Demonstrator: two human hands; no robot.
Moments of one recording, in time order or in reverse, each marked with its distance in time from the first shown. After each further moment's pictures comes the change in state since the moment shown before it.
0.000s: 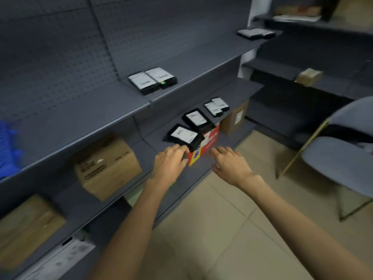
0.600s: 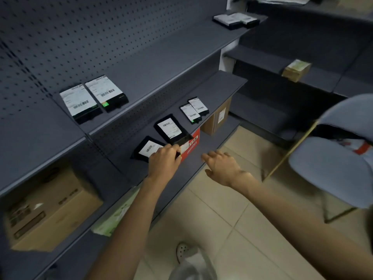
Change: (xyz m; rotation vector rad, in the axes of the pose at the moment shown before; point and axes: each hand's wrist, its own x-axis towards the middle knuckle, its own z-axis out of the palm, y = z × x) left_hand 0.236 0.046 0.090 -0.031 -0.068 -0.033; right_hand 0.169 0.165 0.027 -0.045 -0.186 -0.039
